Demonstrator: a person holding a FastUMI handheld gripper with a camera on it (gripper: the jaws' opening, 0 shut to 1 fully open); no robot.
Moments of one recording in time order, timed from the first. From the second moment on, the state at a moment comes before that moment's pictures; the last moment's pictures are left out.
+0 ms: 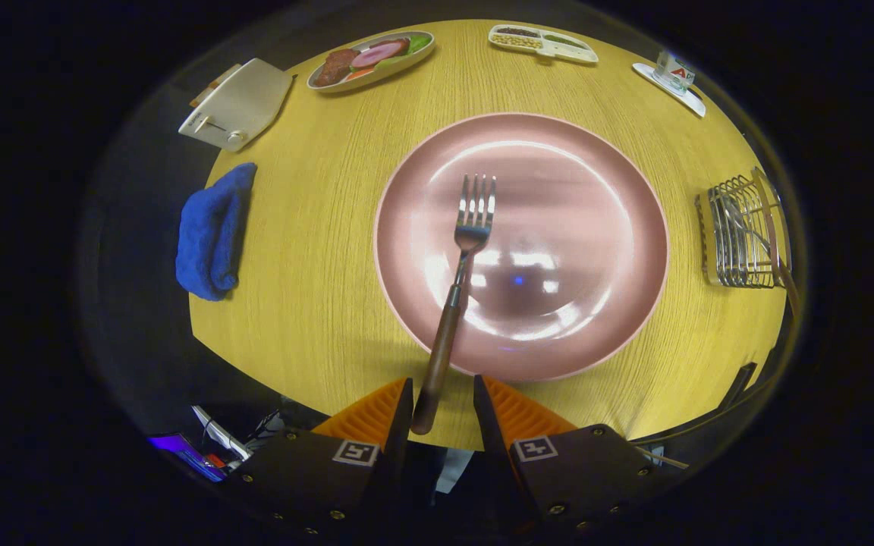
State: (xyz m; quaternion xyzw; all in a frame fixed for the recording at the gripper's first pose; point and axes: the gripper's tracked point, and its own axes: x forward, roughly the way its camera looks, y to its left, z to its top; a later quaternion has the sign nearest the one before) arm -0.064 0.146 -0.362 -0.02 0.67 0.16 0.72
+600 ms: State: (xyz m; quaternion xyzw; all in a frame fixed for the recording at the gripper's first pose) arm -0.073 0.155 -0.371 0.01 0.69 0.15 0.70
